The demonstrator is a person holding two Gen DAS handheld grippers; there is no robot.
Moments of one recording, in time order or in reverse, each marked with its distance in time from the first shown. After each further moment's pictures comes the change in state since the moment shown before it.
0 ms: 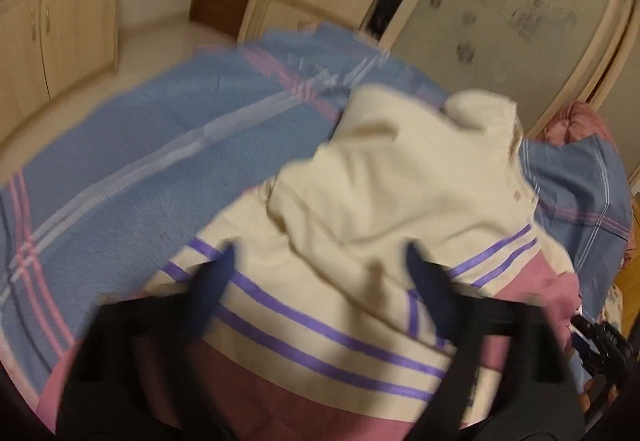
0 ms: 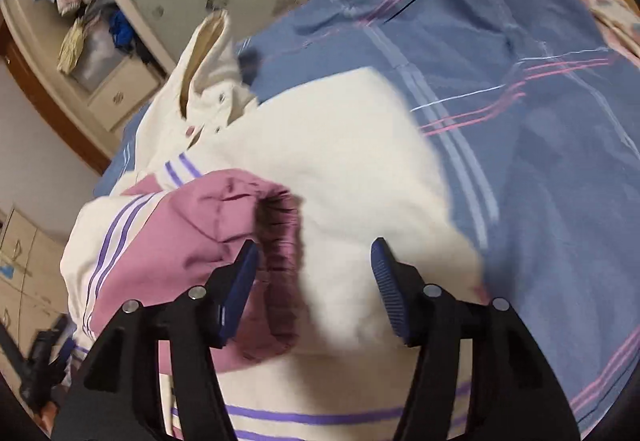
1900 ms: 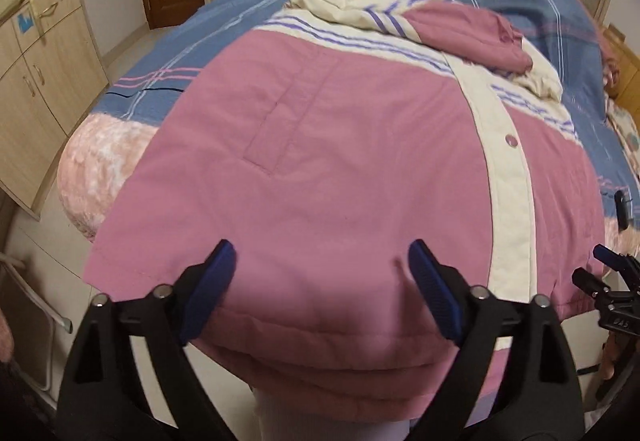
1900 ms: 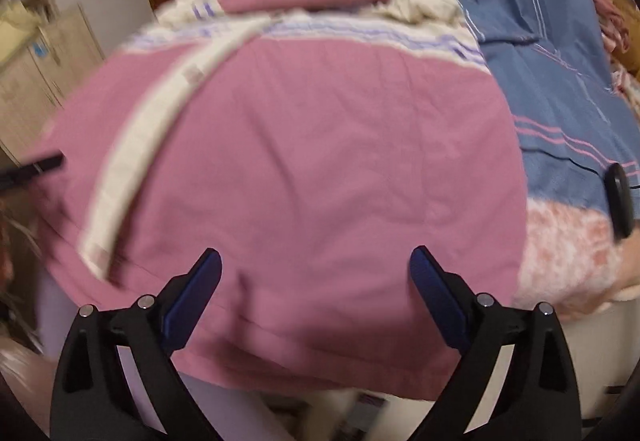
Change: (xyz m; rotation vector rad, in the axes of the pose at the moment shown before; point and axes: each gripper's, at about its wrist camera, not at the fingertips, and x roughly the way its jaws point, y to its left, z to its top) left arm -0.164 0.057 -0.169 0.373 0.272 0.042; right arm -0.131 -0.011 -0.263 -0.491 0.185 0.083
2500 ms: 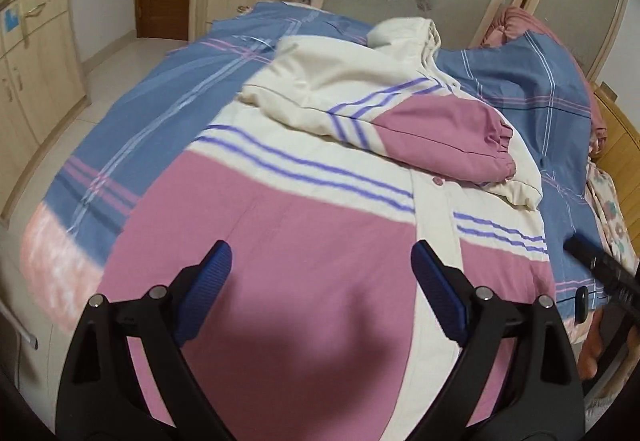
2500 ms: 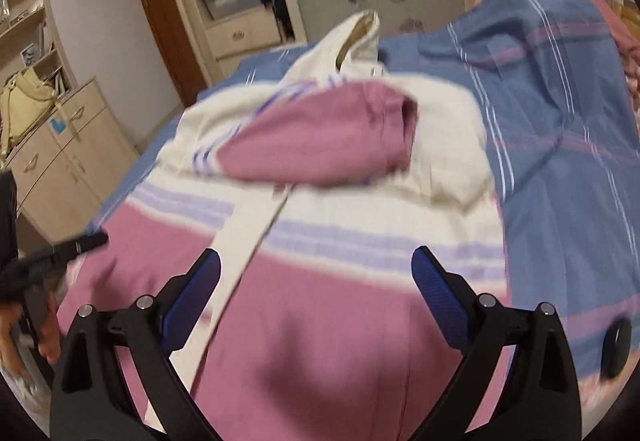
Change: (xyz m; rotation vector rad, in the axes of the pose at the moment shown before) left arm 0.019 -0.039 0.130 -0.082 -0.075 -0.120; right arm -0.010 -0.027 0.196 0.038 -0.201 0.082
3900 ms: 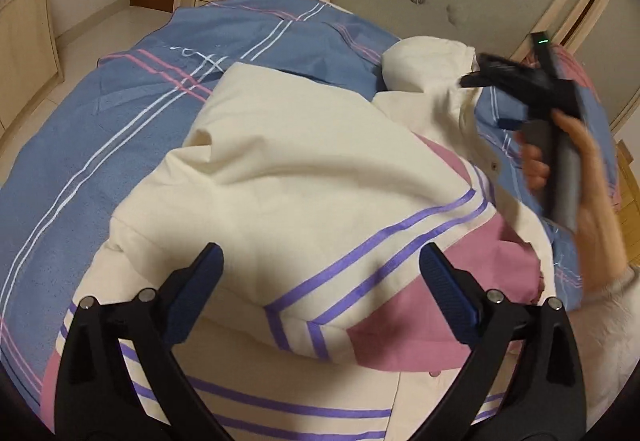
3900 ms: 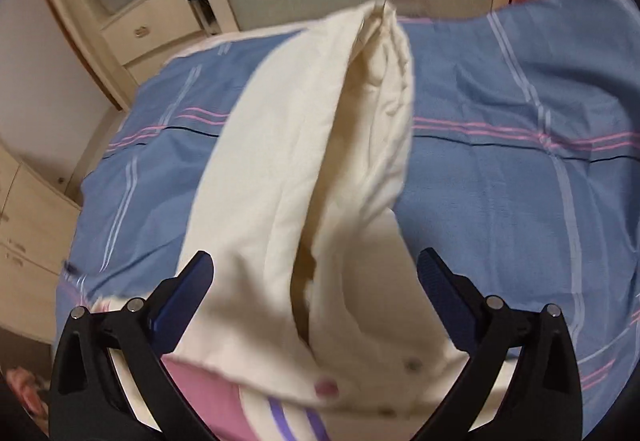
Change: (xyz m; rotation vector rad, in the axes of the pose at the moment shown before) left arm 0.139 -0.009 0.146 -0.167 0.038 -0.058; right arm 0.337 -0.048 0.333 0.131 0.260 -0.137
